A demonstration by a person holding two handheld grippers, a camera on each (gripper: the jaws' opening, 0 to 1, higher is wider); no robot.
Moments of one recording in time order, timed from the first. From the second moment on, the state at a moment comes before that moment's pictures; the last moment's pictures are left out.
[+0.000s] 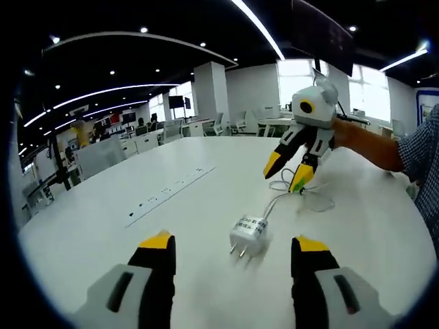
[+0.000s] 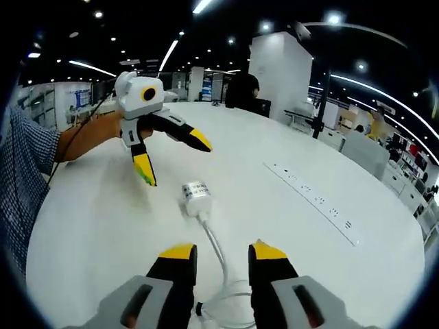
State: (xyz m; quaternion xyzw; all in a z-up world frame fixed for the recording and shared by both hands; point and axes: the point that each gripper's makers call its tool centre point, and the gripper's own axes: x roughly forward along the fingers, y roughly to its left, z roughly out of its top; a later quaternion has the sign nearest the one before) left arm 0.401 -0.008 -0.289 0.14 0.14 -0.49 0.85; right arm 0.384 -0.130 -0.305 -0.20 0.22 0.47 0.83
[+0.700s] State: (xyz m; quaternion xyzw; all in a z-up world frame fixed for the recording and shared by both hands) left arm 0.365 0.015 -0.272 0.13 0.16 -0.42 0.89; right arm 0.368 -0.150 -0.285 -0.15 0.23 0.40 0.87
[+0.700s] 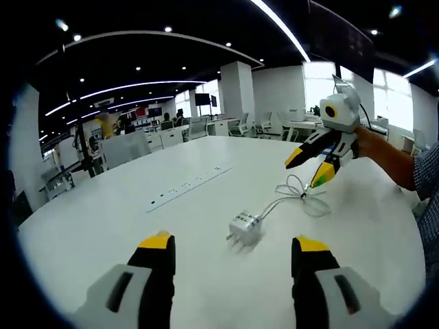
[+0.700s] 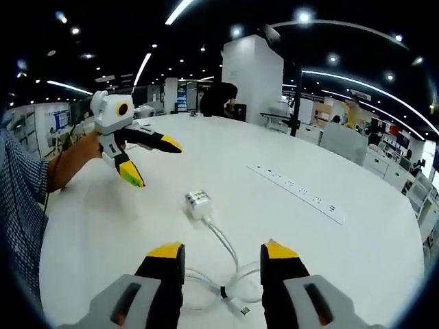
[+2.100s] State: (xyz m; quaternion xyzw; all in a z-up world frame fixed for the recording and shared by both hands) left arm 0.308 0.064 -0.276 0.09 0.16 -0.35 0.92; right arm 0.277 -0.197 -0.292 -0.13 0.22 0.31 0.92
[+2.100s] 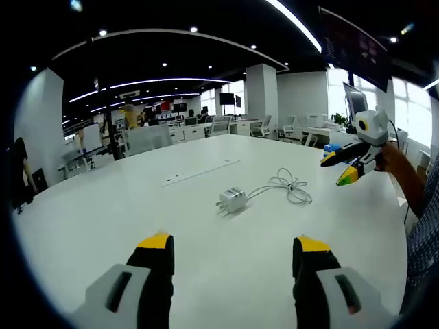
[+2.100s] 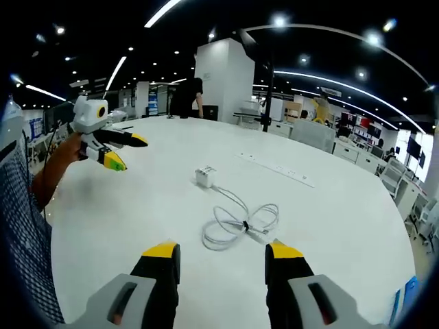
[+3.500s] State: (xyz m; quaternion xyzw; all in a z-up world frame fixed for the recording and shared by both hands) left arm 0.261 0.075 -0.296 0.09 0.22 -0.33 0.91; right arm 0.235 -0.215 -0.313 -0.11 0.25 0.27 0.92
